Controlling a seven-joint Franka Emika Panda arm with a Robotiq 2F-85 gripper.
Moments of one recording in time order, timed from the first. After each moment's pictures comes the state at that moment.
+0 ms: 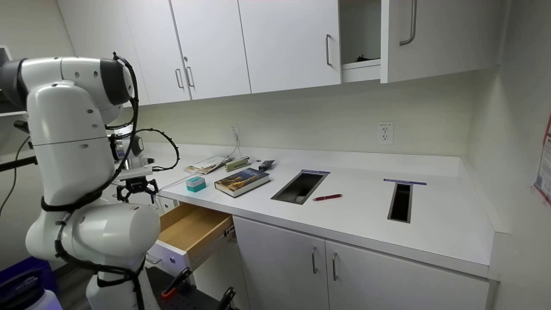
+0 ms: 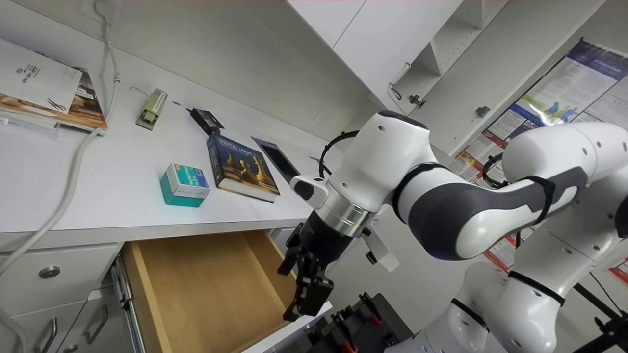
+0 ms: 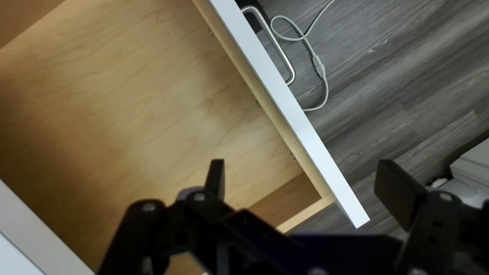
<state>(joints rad) 0.47 0.11 0.48 -2.23 0.02 2.25 -0.04</state>
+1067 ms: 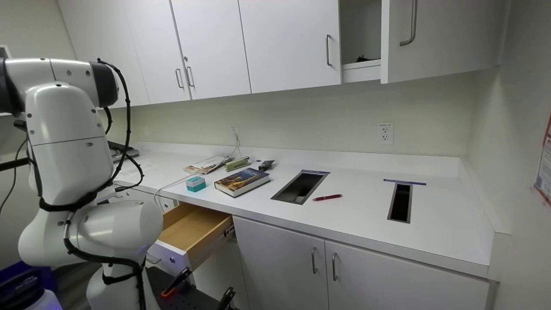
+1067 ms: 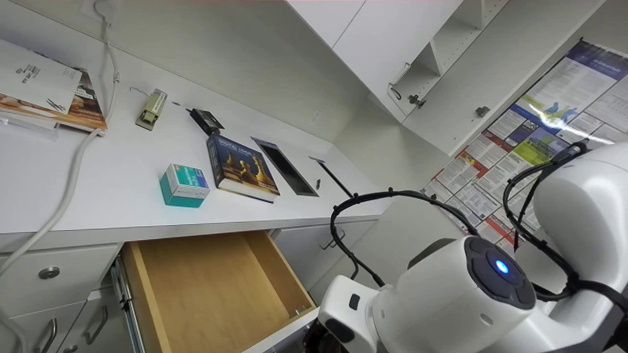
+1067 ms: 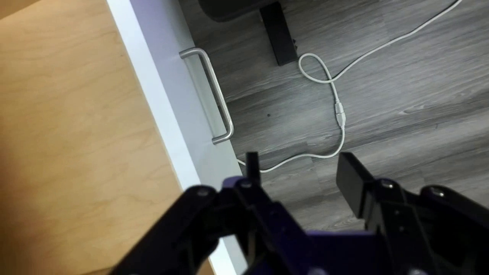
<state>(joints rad) 0.67 0.13 0.59 -2.38 -0.25 2.32 0.23</state>
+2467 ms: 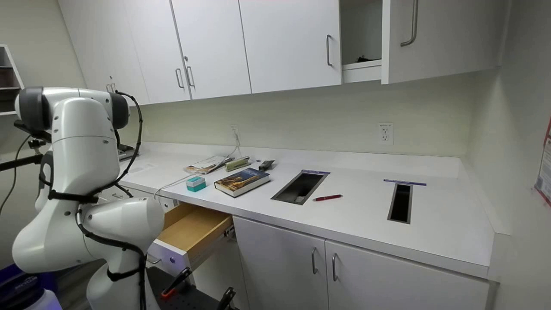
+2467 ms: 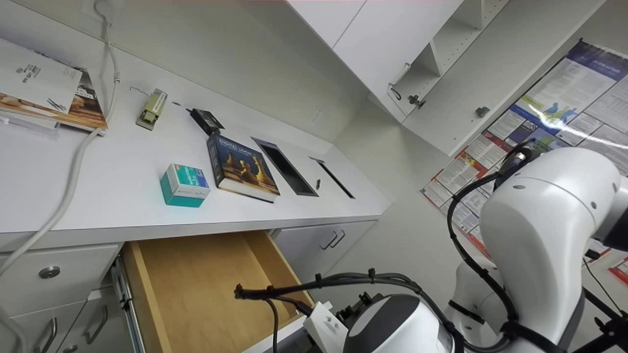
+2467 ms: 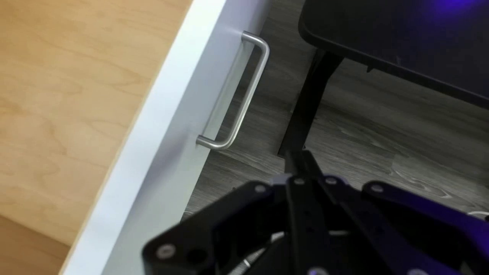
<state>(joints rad) 0.86 0.47 0.46 -2.17 -0.57 2.10 -0.21</state>
